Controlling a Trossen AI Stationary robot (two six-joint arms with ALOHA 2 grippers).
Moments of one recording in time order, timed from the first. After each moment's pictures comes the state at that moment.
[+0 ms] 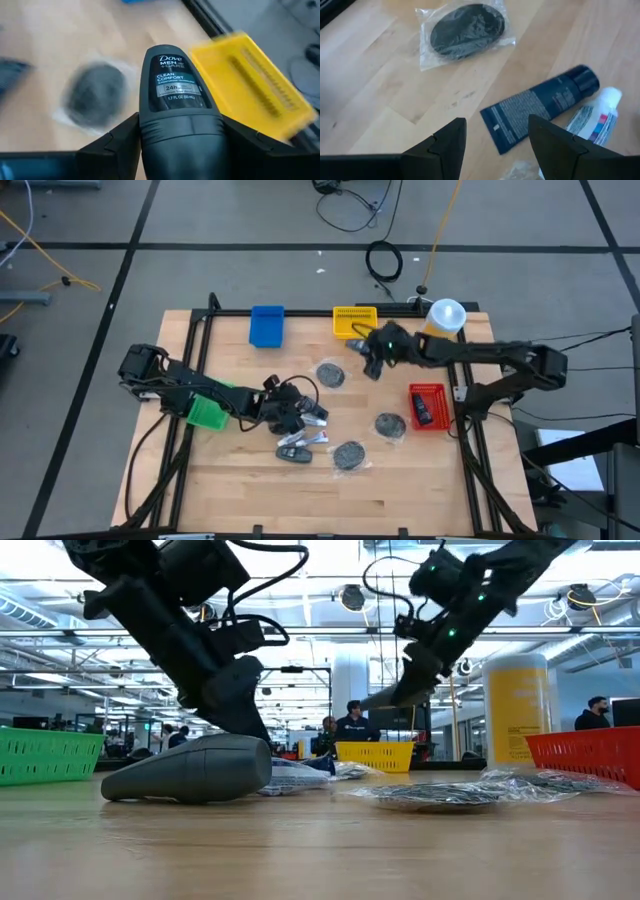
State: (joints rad) left arm -0.18 1.65 0.78 -0.04 -0.54 -0.49; right arm -0.40 1.37 0.80 -0.15 0.18 -0.07
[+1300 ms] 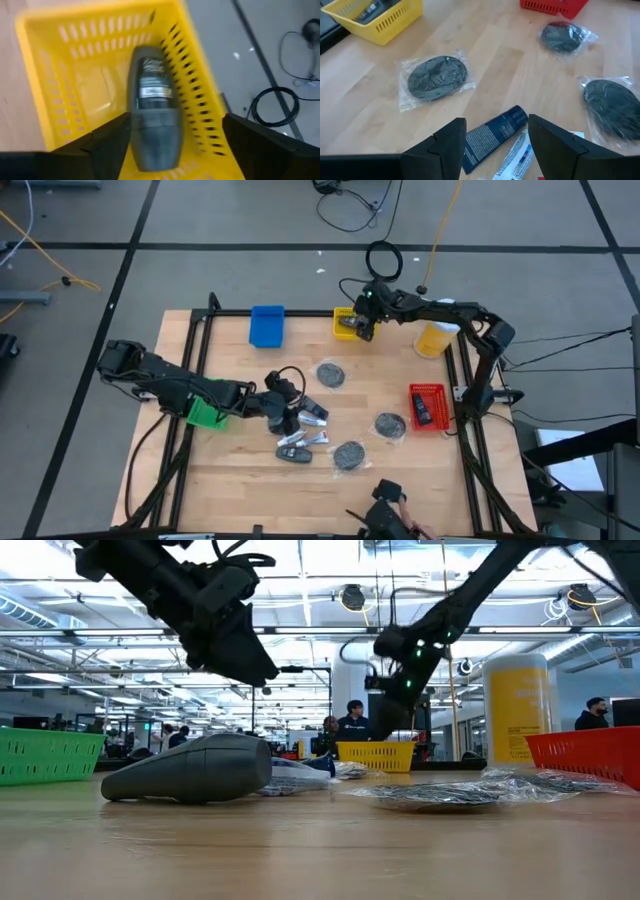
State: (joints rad) left arm -0.18 1.46 0.78 -0.01 -0.43 -0.39; right arm -0.74 1.83 1.21 -0.26 0.01 -0.41
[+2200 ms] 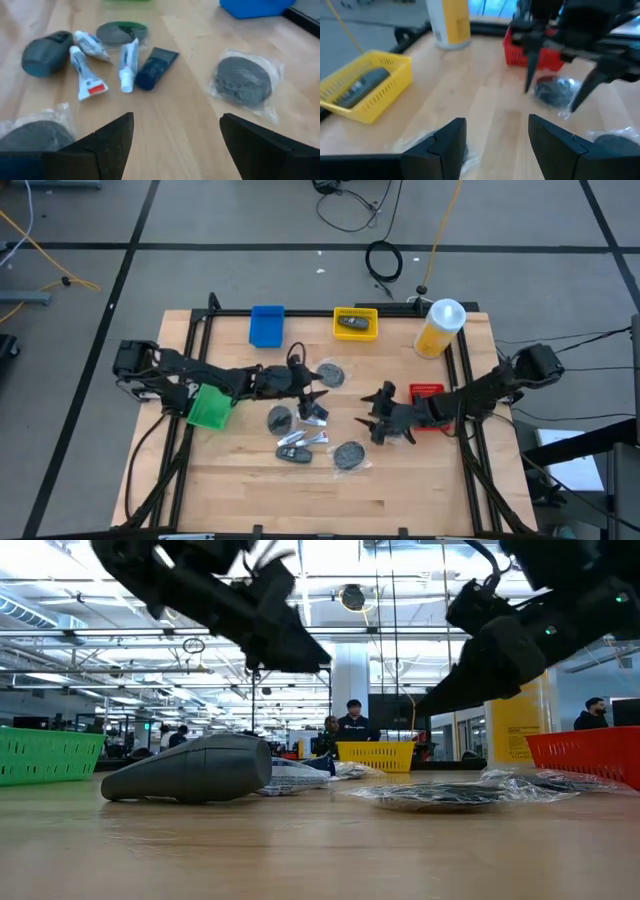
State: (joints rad) left arm 0.01 1.59 0.79 0.40 -0.22 -0.09; right arm 0.29 1.42 0.43 0.45 0.51 0.28
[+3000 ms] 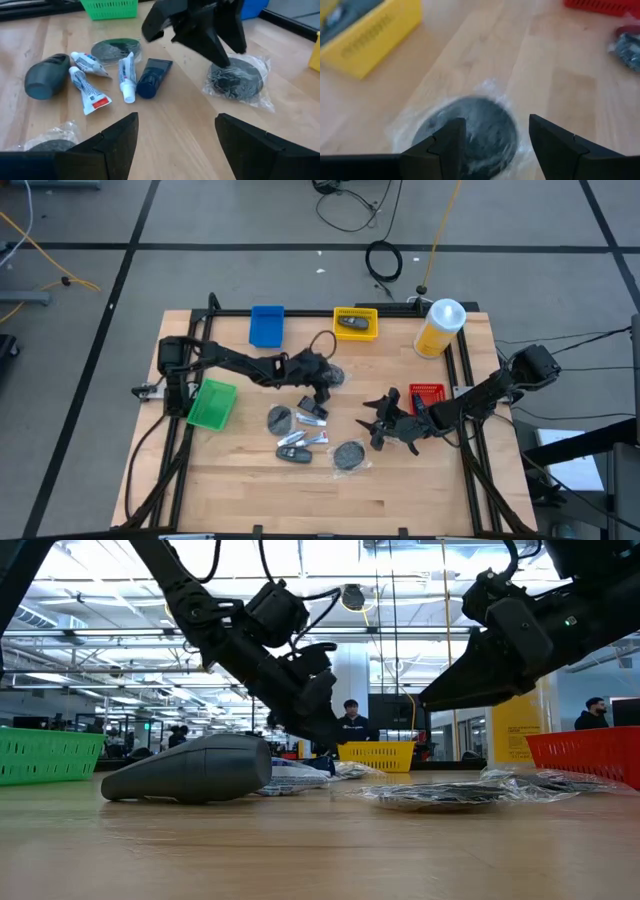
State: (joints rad) left arm 0.19 1.89 0.96 0.30 -0.10 -0.13; right arm 0.41 1.46 0.43 0.49 0.69 0.44
